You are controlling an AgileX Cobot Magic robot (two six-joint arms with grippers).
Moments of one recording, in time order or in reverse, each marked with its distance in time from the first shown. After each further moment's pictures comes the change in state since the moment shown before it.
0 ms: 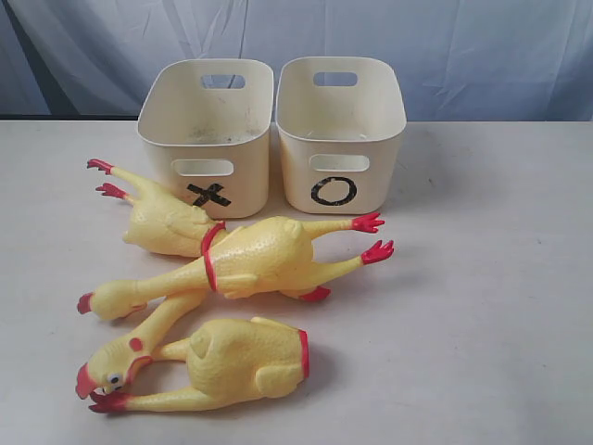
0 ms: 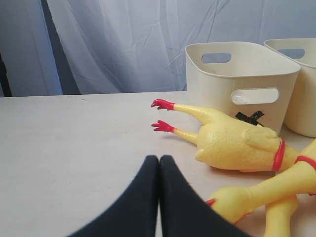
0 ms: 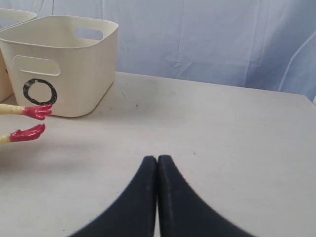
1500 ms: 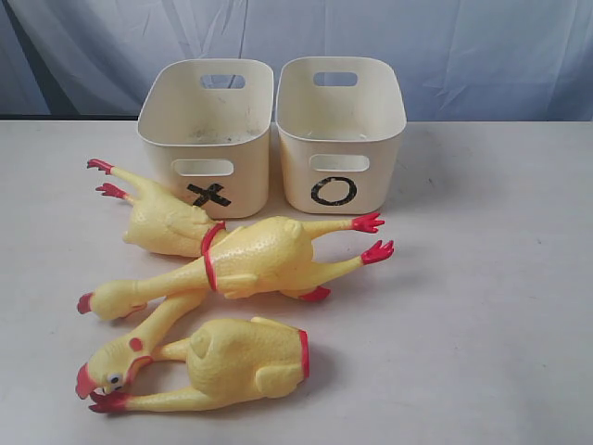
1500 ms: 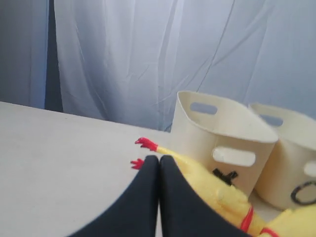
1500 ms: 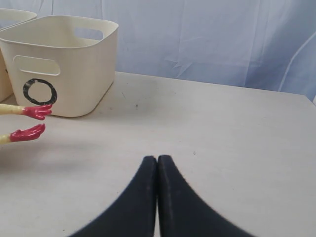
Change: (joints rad) left arm 0.000 0.000 0.000 -0.246 -0.143 -0.002; right arm 0.000 0.000 0.000 0.000 0.000 0.000
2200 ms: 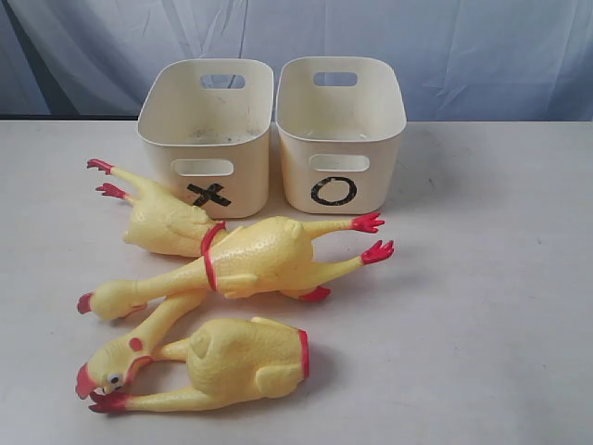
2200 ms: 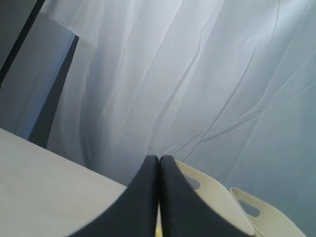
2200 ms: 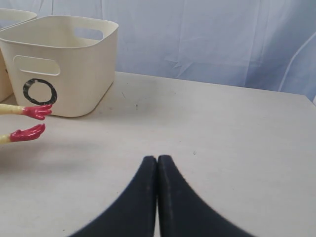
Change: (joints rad) left arm 0.000 0.000 -0.021 -0.120 -0.198 -0.120; right arm 0.000 0.000 0.000 0.000 0.000 0.000
